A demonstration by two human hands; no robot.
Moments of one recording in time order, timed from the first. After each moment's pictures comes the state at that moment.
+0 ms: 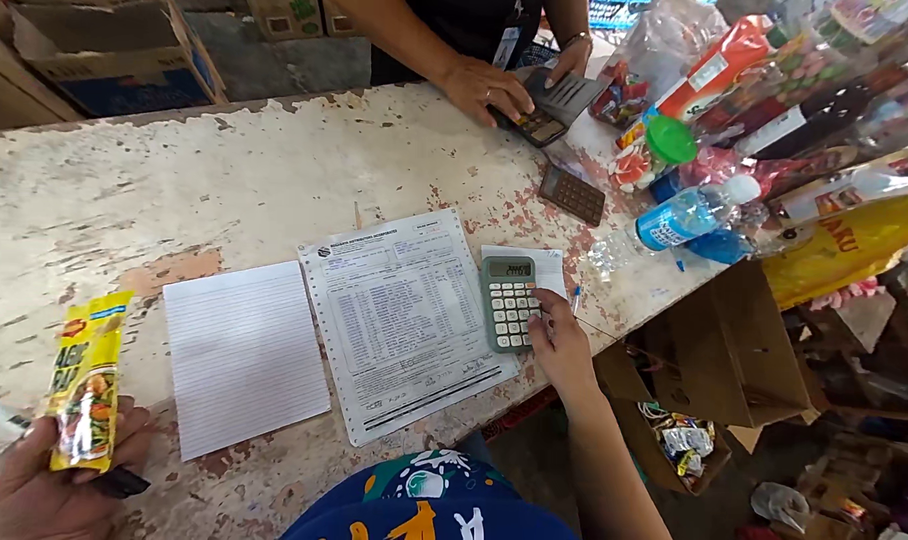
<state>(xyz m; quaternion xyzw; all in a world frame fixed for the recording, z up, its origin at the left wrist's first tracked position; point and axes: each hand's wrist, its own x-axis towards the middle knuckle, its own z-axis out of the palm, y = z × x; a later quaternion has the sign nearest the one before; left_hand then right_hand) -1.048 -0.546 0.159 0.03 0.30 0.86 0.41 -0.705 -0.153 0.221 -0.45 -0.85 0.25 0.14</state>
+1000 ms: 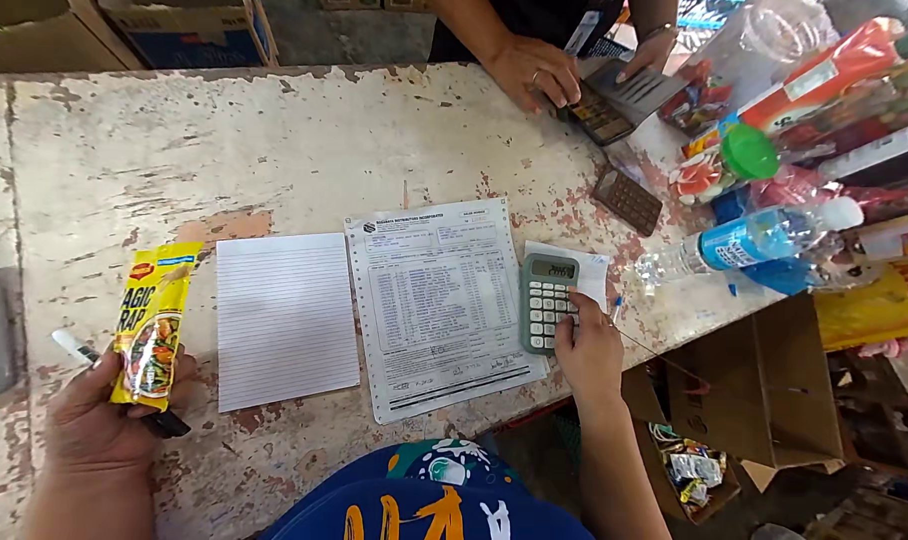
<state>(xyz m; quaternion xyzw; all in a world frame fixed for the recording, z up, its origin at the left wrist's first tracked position) -1.052 -0.552 0.149 0.04 0.39 0.84 0.37 -0.724 -0.160 0.217 -0.45 -0.88 0.10 0.13</state>
